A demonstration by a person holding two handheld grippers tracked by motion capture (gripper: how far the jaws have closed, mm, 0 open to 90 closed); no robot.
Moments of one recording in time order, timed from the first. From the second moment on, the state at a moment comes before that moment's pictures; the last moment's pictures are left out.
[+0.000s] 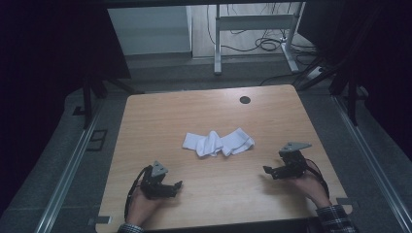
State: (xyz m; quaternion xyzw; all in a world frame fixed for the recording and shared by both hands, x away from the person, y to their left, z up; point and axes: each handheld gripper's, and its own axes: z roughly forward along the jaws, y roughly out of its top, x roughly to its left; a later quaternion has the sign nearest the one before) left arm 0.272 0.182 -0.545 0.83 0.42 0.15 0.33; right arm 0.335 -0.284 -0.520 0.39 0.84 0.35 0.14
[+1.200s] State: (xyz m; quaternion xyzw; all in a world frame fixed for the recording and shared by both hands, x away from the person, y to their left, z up) left arm 0.272 0.181 -0.545 0.83 0.43 0.15 0.33; right arm 0.391 -0.244 -0.486 0.40 0.83 0.36 0.14
